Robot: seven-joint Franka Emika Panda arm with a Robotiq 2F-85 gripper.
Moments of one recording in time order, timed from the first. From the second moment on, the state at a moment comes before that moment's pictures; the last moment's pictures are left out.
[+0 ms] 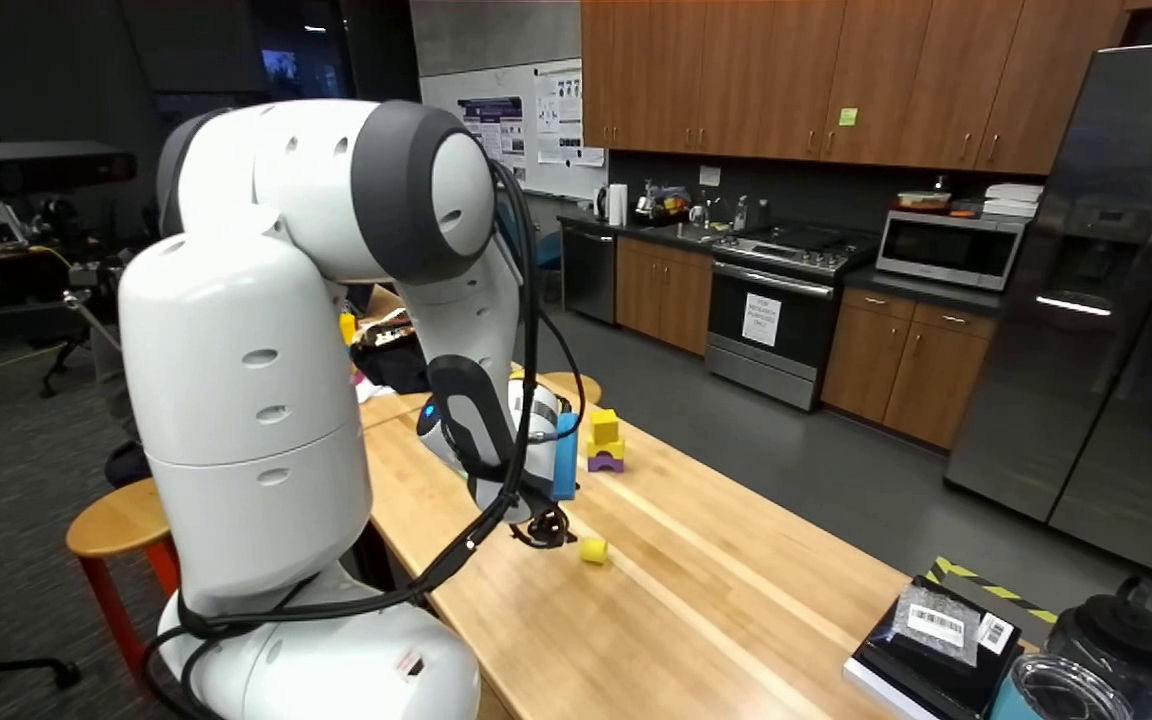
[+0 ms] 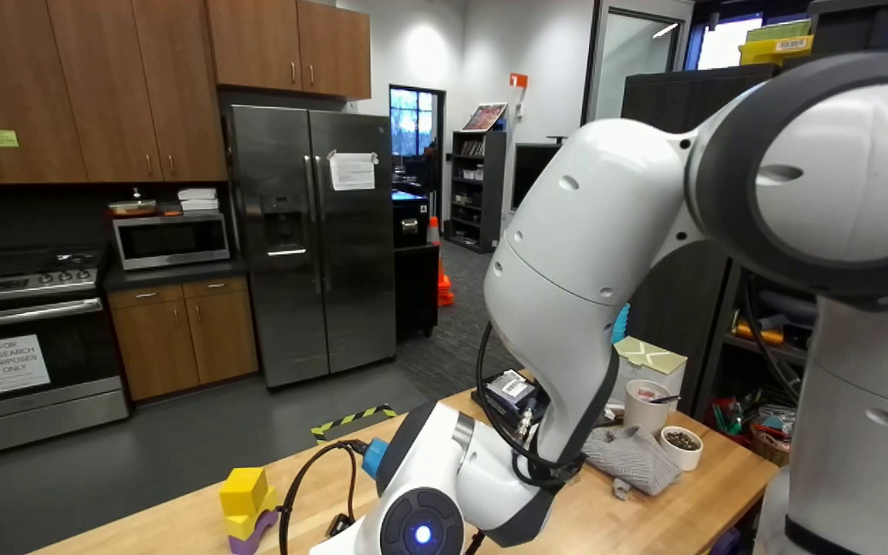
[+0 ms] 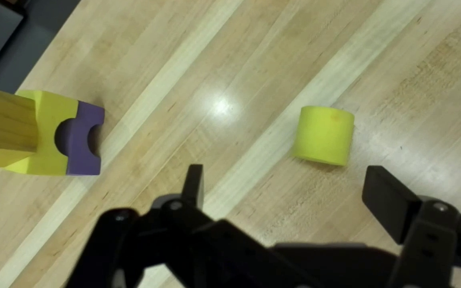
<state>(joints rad) 0.11 0.08 0.09 -2.60 -1.83 2.74 0.00</state>
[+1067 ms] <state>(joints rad) 0.08 0.22 0.06 -2.52 -1.86 2.79 0.00</state>
